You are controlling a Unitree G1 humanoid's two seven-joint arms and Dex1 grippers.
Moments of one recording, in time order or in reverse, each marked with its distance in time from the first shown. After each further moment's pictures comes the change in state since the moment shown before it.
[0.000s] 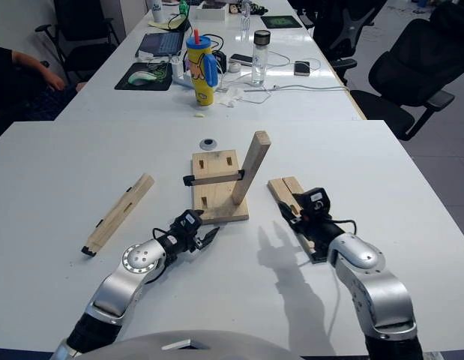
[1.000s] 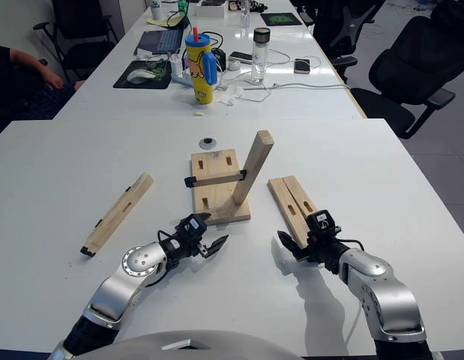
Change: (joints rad) left arm -0.001 0.035 -0.031 -0.034 -0.031 -0.010 -0.037; right arm 0.064 -0.020 0.000 0.093 0.019 0.120 0.121
